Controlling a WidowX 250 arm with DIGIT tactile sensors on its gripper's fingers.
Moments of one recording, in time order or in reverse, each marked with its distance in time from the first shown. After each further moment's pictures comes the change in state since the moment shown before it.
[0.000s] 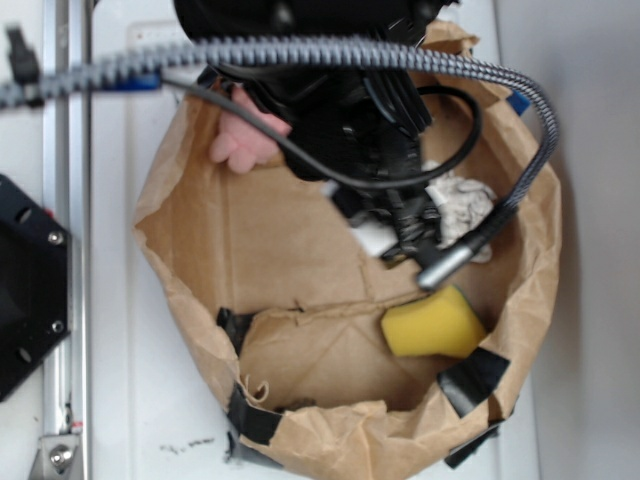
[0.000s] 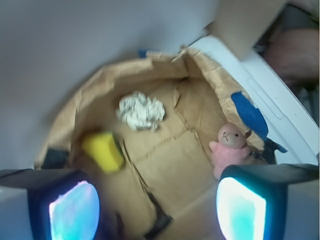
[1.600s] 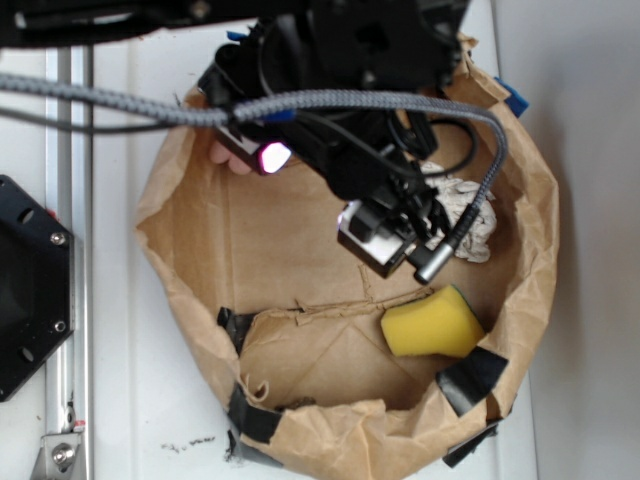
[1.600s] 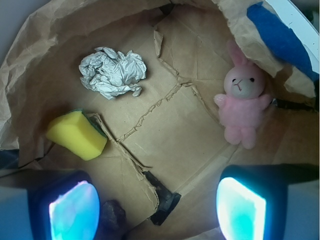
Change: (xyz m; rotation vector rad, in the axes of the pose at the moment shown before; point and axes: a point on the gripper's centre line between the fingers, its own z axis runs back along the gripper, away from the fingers) arm -0.014 0.019 -0.058 0.030 0.266 0.138
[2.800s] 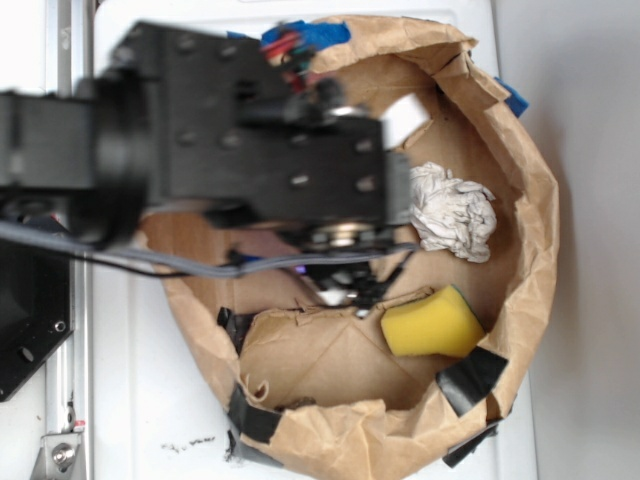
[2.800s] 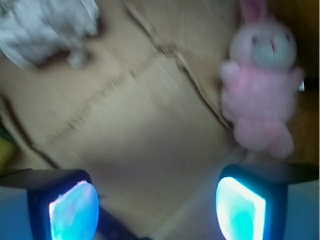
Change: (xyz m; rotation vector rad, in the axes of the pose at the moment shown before) arm -0.014 0.019 -0.089 0.226 -0.050 -0.032
